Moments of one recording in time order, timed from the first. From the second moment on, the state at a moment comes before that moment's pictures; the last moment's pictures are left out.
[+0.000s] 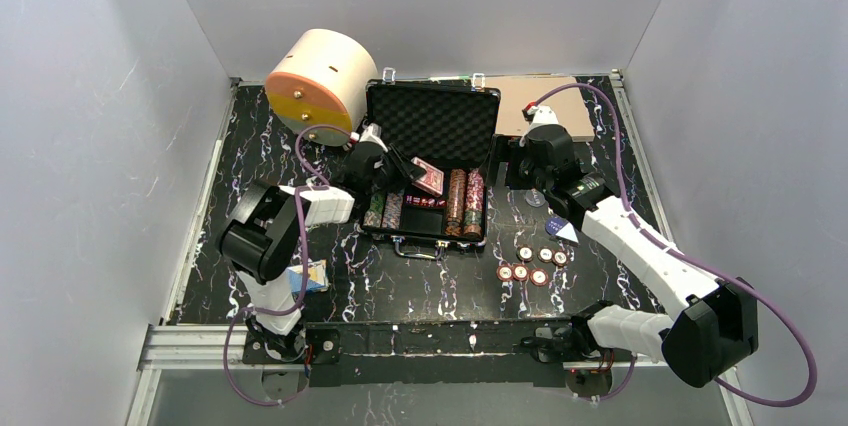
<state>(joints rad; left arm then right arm) -0.50 1.77 0.84 0.48 0.14 -0.95 0.53 1.16 0.94 -0.35 0.06 0.43</state>
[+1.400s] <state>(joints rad) -0.58 1.72 1.07 -0.03 -0.10 -0.81 0.53 1.12 0.92 -0.29 0.01 0.44</state>
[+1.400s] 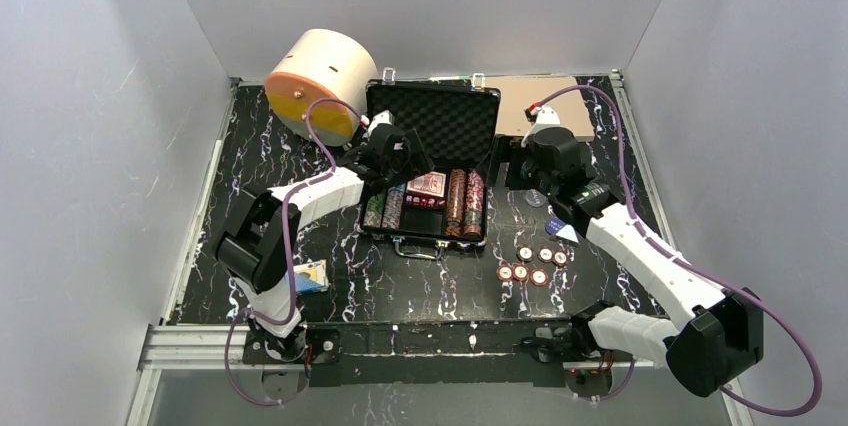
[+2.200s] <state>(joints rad) -0.60 1.85 1.16 -0.10 -0.14 -0.65 0.53 1.12 0.90 -0.29 0.00 0.44</state>
